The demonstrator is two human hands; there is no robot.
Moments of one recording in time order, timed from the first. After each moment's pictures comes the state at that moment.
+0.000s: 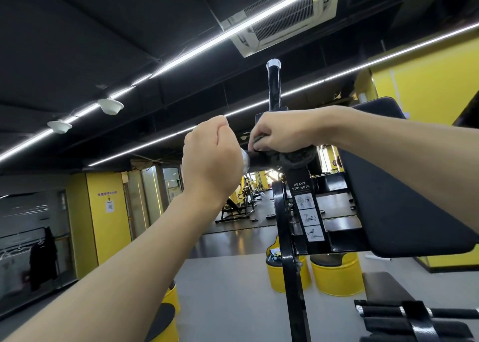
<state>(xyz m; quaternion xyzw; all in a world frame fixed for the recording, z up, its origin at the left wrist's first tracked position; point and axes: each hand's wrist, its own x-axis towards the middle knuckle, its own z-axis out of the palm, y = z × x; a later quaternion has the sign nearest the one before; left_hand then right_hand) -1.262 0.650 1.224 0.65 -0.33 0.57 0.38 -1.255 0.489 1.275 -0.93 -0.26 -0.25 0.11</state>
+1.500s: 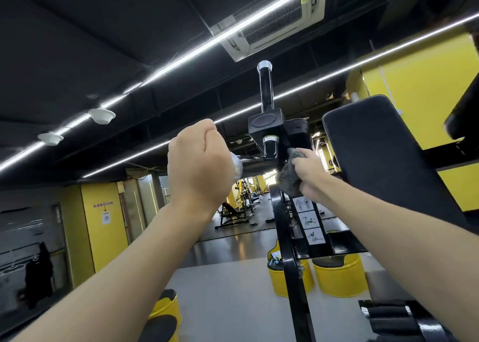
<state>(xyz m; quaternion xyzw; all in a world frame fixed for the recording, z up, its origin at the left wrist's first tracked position) -1.261 0.652 1.225 0.64 -0.34 0.58 0.36 -1.140 0.460 1.193 -0.57 -0.05 -0.30 0.77</state>
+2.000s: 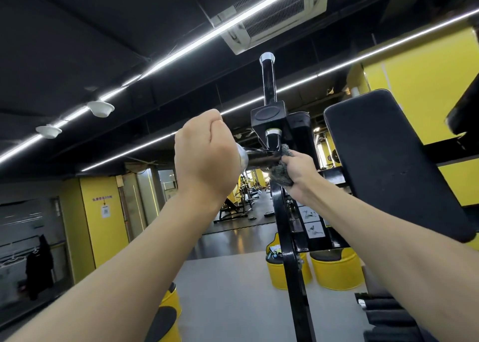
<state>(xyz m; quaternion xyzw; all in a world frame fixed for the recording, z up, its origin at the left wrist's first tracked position) -1.260 0.651 1.225 0.63 -0.36 0.57 0.38 -1.156 0.495 1.185 -0.47 -0.10 -0.25 0.84</state>
